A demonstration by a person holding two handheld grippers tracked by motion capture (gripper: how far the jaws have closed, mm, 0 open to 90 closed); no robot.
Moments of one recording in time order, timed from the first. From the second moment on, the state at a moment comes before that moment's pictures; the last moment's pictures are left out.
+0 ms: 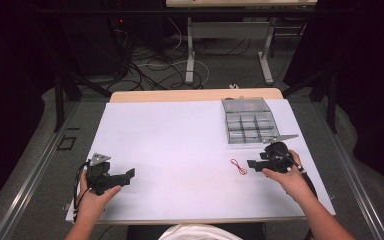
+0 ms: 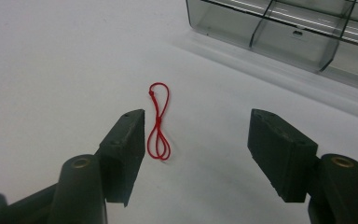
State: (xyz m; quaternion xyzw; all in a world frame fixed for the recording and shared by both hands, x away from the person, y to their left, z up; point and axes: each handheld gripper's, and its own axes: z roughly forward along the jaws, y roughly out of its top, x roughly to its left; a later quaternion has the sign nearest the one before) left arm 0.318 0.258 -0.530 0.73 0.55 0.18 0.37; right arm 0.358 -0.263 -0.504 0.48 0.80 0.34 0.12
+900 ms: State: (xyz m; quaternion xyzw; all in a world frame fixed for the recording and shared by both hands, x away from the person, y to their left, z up) left arm 0.317 0.260 -0.531 0.72 0.56 0.18 0.37; right arm 0.388 -0.229 -0.501 0.51 0.81 0.29 0.04
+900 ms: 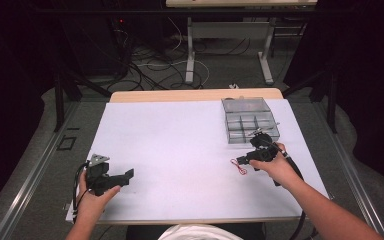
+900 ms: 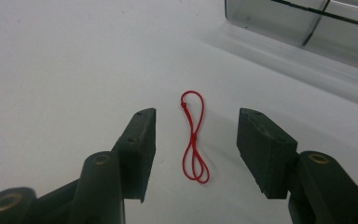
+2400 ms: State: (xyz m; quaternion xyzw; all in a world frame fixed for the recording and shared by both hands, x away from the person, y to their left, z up) left arm 0.318 0.261 -0.534 0.72 0.56 0.17 0.37; right arm 0.408 -0.208 -0.529 0.55 0.81 0.20 0.00
